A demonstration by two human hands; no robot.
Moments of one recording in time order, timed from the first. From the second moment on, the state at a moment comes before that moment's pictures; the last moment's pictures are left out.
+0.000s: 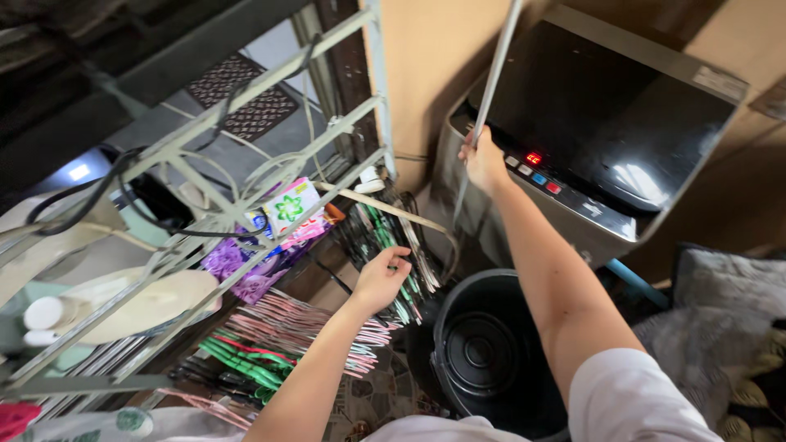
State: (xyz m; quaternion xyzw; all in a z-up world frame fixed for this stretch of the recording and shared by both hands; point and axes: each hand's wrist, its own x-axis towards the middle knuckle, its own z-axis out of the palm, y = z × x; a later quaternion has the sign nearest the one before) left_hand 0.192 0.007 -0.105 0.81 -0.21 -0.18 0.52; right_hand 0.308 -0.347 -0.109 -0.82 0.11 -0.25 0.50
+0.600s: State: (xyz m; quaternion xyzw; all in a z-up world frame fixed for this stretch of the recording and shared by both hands) left_hand 0.186 0.090 -0.111 0.83 -0.13 -0.09 0.53; right_hand 0.376 -0.280 -0.213 -0.91 0.22 -0.10 0.33
